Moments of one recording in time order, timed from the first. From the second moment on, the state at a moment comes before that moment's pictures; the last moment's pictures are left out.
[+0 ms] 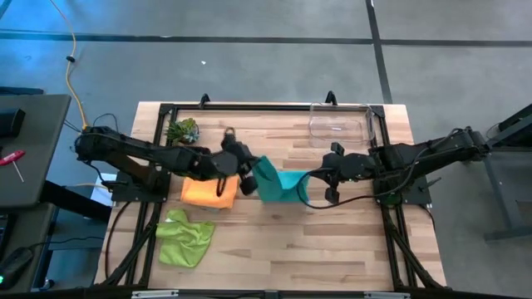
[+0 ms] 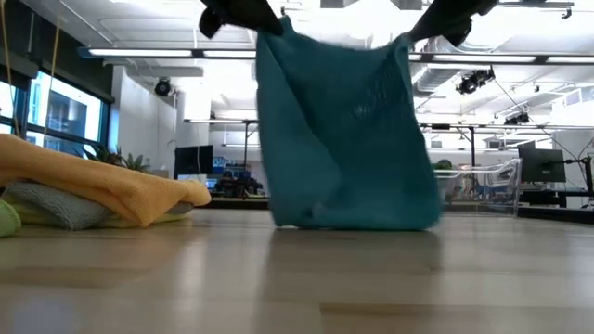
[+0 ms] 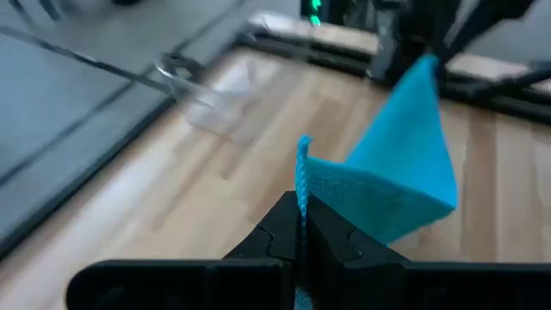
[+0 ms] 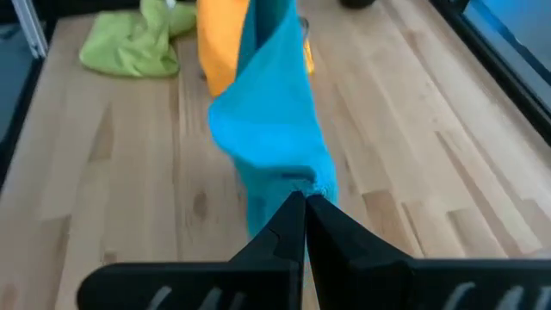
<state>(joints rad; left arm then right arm) -0.04 1.39 1.14 -0.35 -0.55 -0.32 0.23 1.07 0.95 -0.56 0.30 0.28</state>
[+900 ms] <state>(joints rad) 0.16 1.28 1.10 -0.38 -0.54 0.46 0.14 1.06 1.33 -0.94 0.39 0.00</state>
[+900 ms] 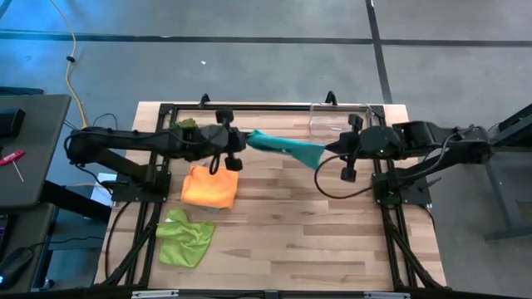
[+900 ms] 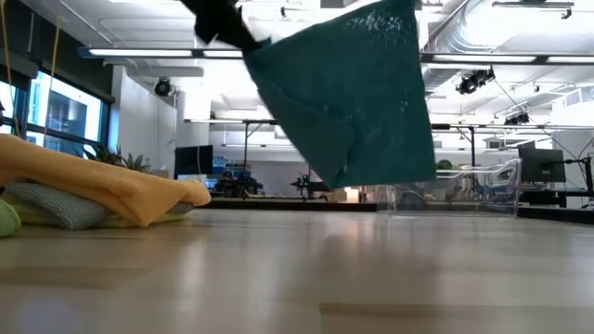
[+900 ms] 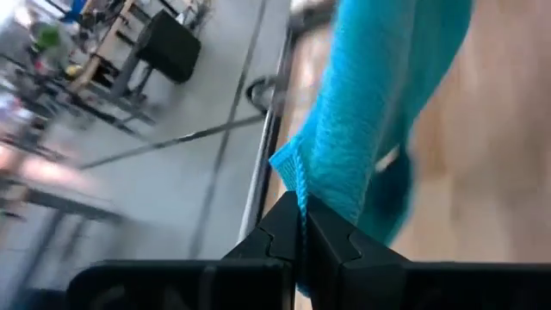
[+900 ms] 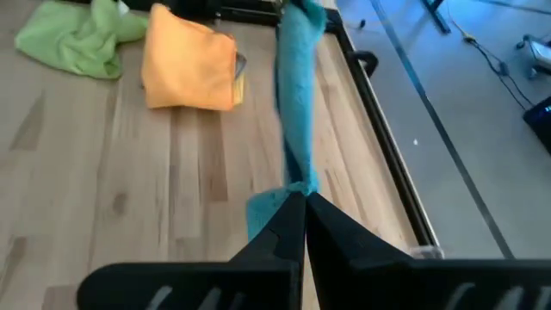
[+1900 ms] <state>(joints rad) 0.31 1.26 1.02 -0.09 -0.45 0.27 0.00 1.06 1.33 -1.14 0.41 -0.03</state>
